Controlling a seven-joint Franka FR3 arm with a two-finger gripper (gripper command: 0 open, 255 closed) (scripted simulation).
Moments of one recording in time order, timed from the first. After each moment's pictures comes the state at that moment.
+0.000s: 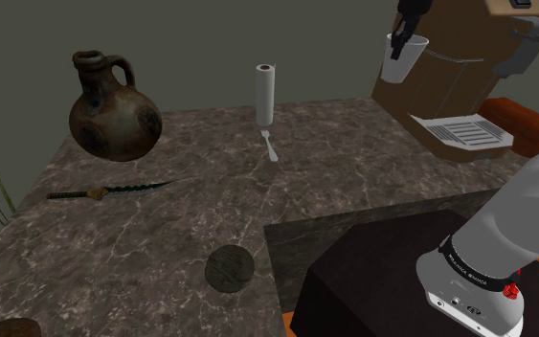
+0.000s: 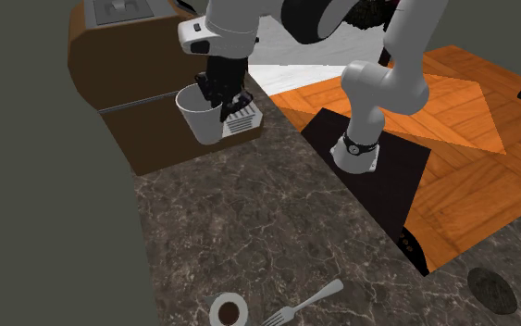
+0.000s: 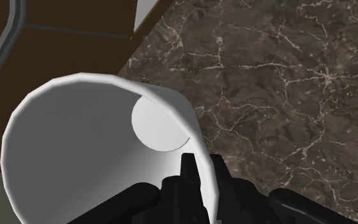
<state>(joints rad) -0.09 -0.33 -0.33 -2.14 -0.30 1.96 -0.47</state>
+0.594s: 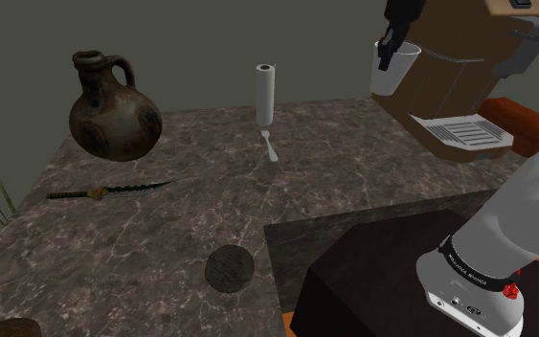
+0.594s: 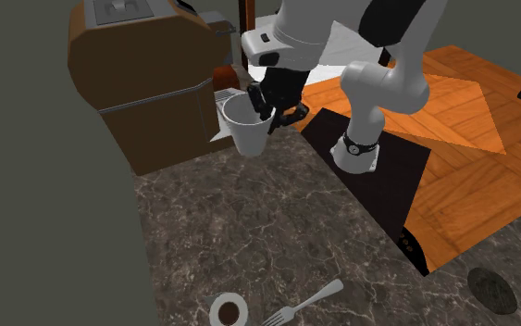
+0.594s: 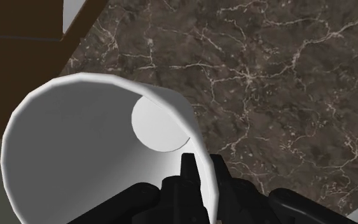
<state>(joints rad) -0.04 -0.52 -0.16 -2.30 -0.29 1.88 -0.25</state>
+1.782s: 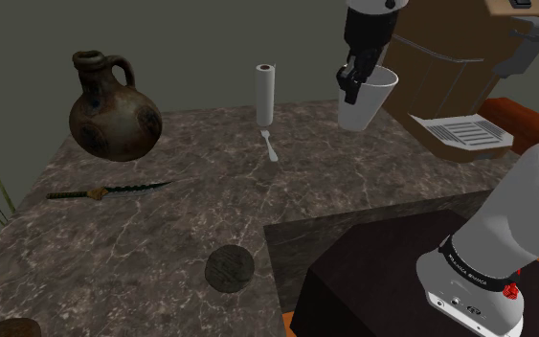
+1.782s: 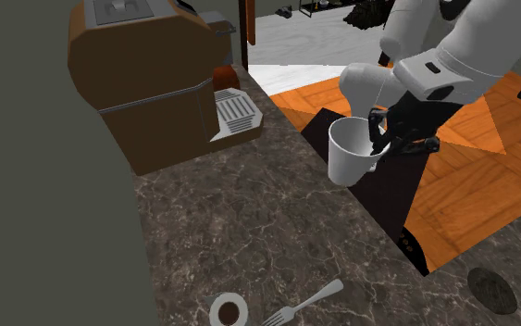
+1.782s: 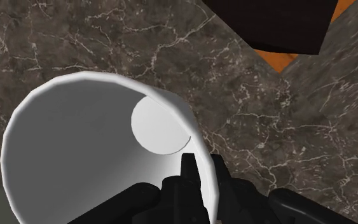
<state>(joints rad) 0.13 -0.64 0.20 -2.37 -0.11 1.74 0.16</state>
